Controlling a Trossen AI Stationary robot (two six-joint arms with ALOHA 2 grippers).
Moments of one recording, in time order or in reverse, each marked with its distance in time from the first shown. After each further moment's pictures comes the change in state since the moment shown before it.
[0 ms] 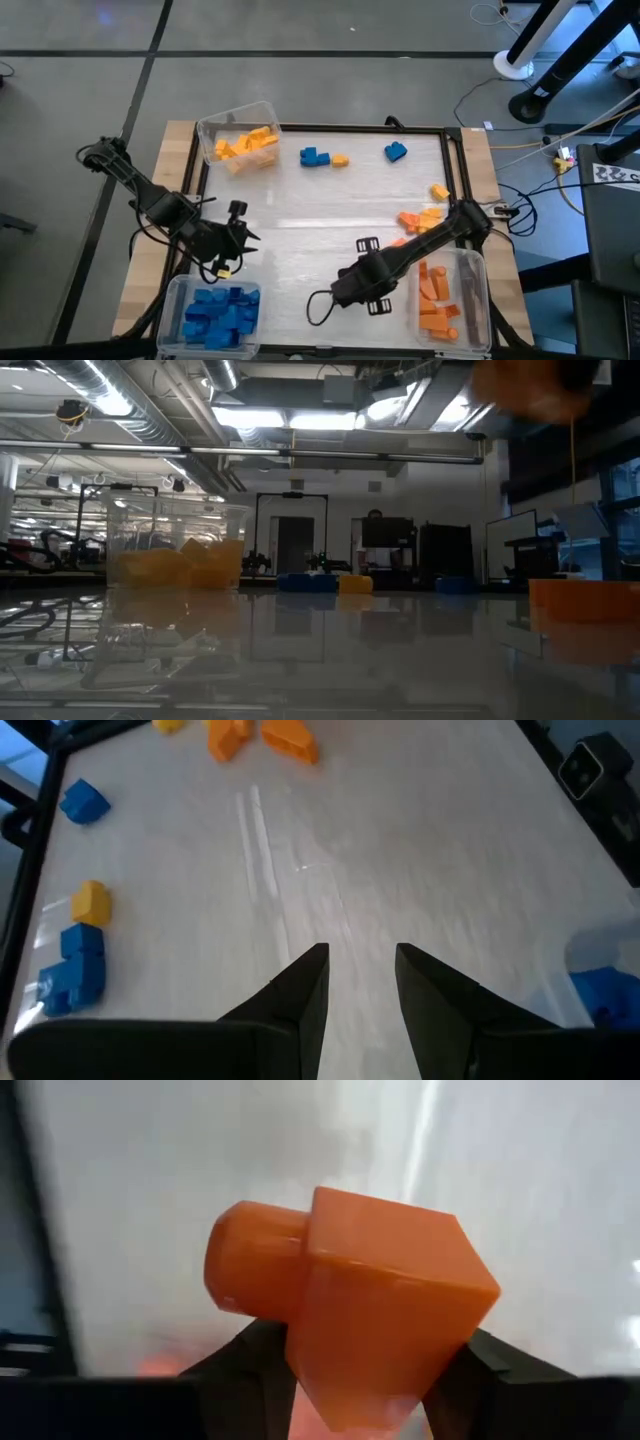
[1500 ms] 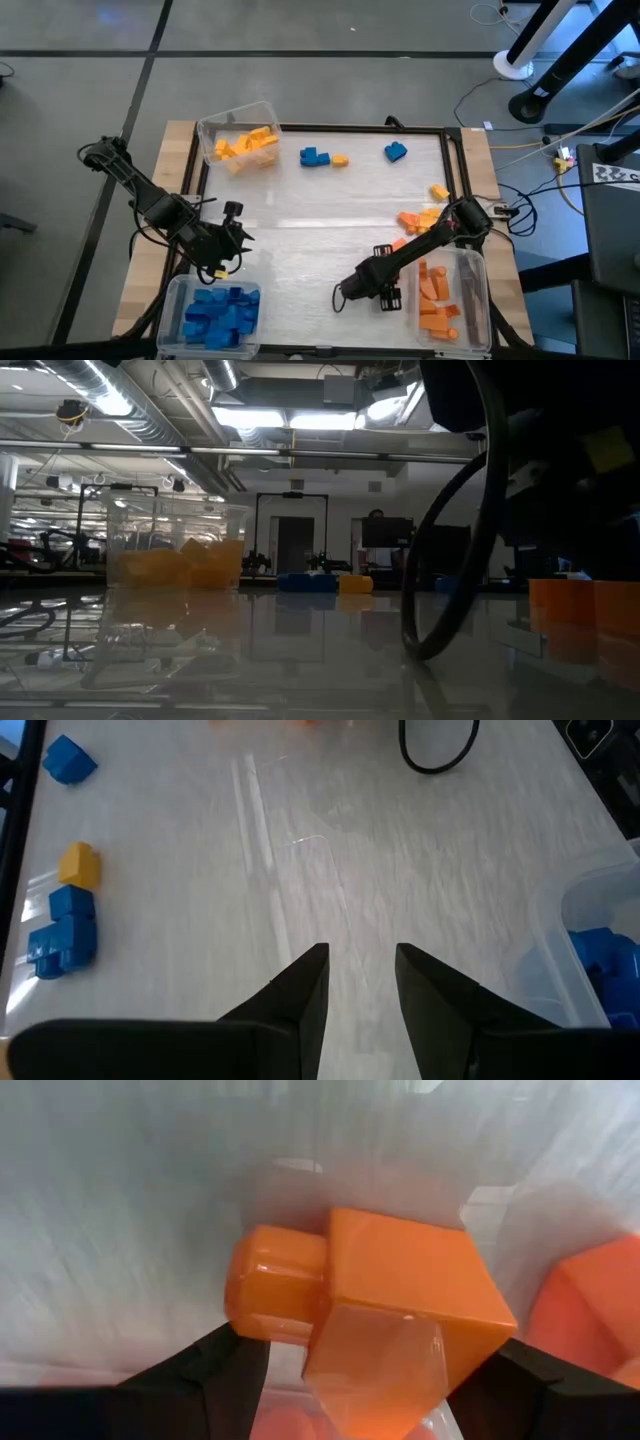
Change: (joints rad) left arm -0.029 0.000 -0.001 -0.093 0.004 -0.077; right arm -0.011 -0.001 -0.602 0.368 -0.221 0.028
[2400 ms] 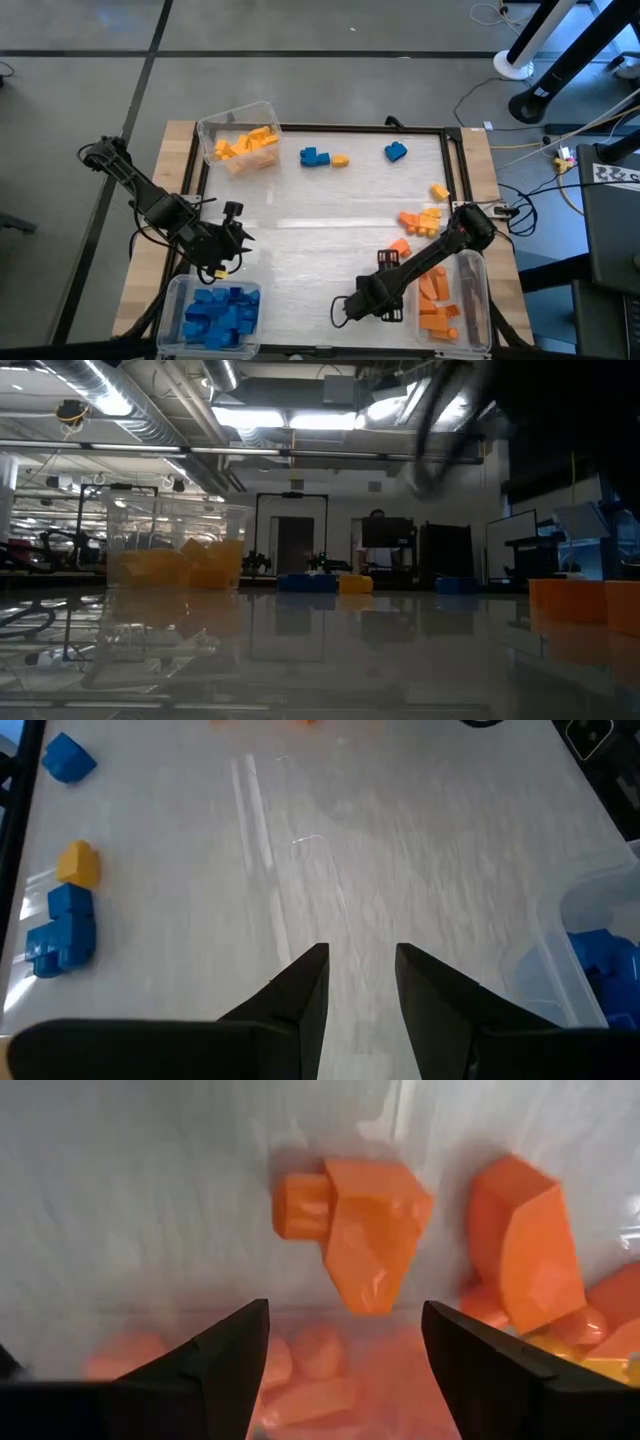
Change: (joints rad) left arm 0.000 0.000 0.000 0.001 0.000 -0.007; right arm 0.092 0.004 0.272 -0.277 0.121 0.191
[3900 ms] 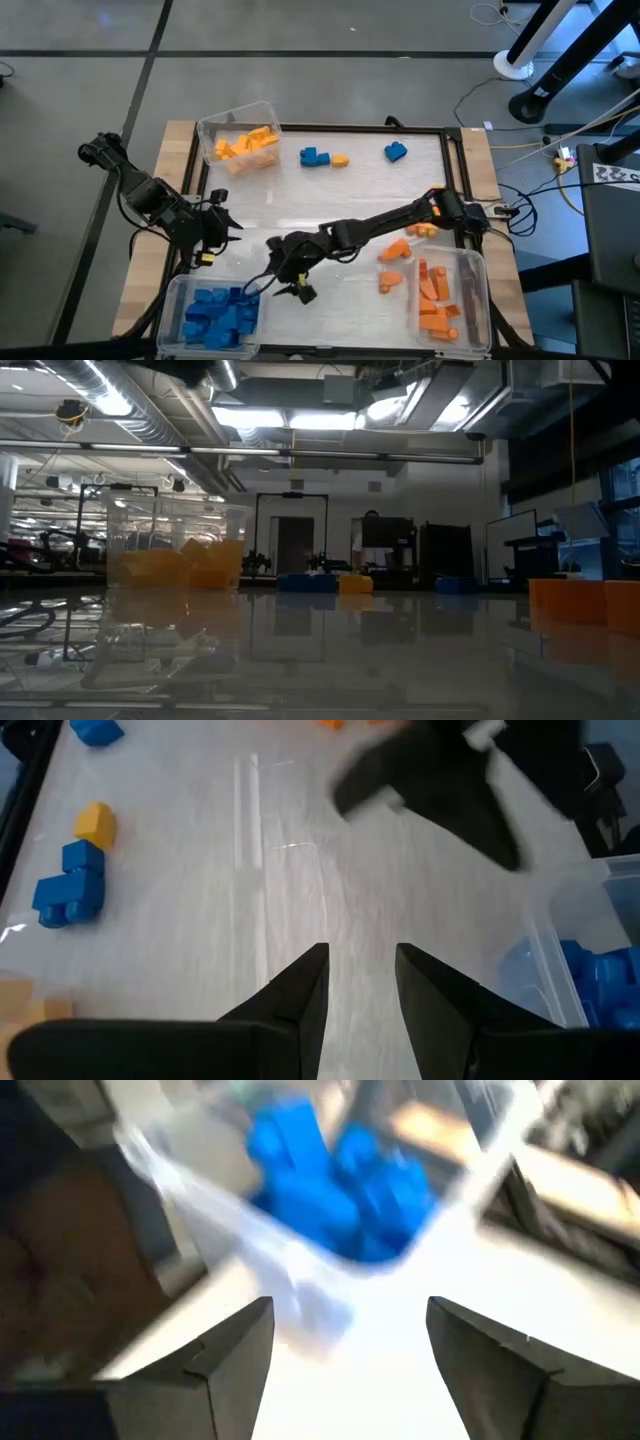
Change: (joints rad) left arm 0.000 -0.148 0.001 -0.104 0.000 -0.133; right arm -0.328 0.100 0.155 1.317 -0.195 -0.819
